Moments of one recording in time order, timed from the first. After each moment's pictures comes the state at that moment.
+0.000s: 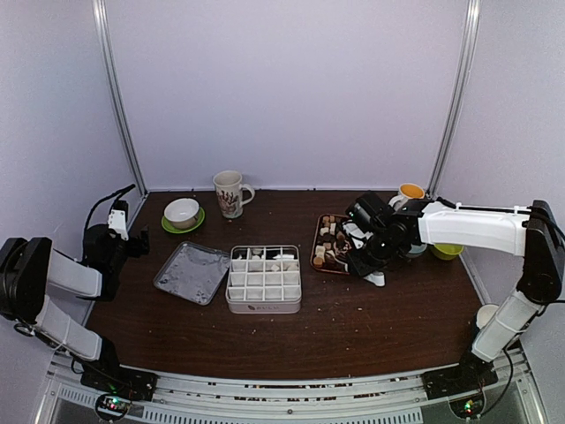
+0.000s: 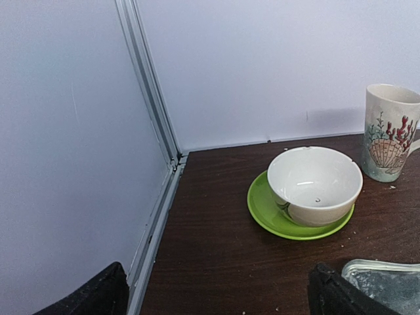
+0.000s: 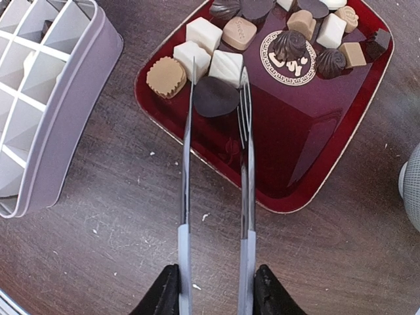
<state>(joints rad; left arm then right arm) 0.05 1.42 0.32 0.96 -0.05 0.16 0.73 1.60 1.16 -0.70 0.14 0.24</state>
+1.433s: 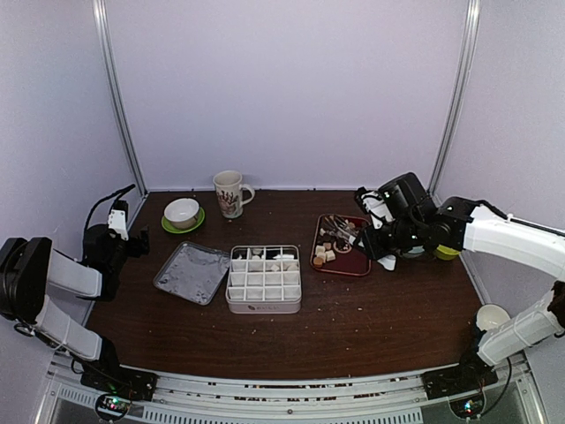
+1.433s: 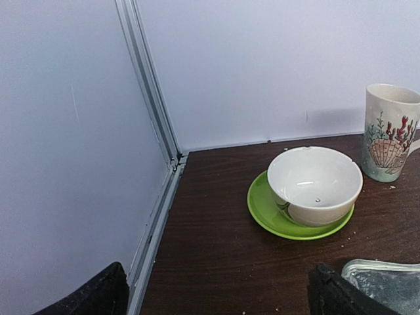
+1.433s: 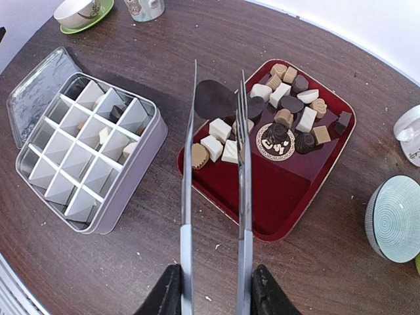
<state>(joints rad) 0.05 1.42 0.32 0.96 -0.04 0.16 0.73 1.32 1.07 -0.55 0.13 0.20</state>
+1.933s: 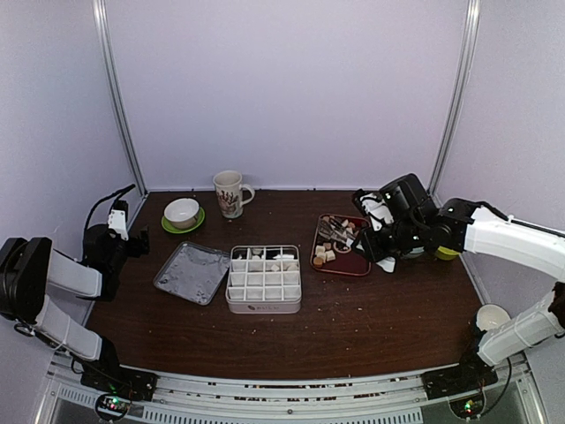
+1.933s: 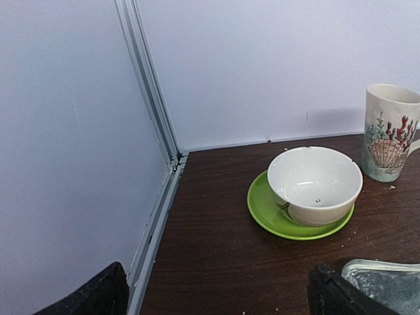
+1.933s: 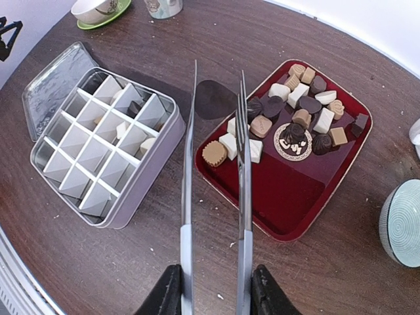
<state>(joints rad) 0.05 1.42 0.32 0.96 -0.05 0.16 0.73 1.31 1.06 -0.54 0.08 0.19</state>
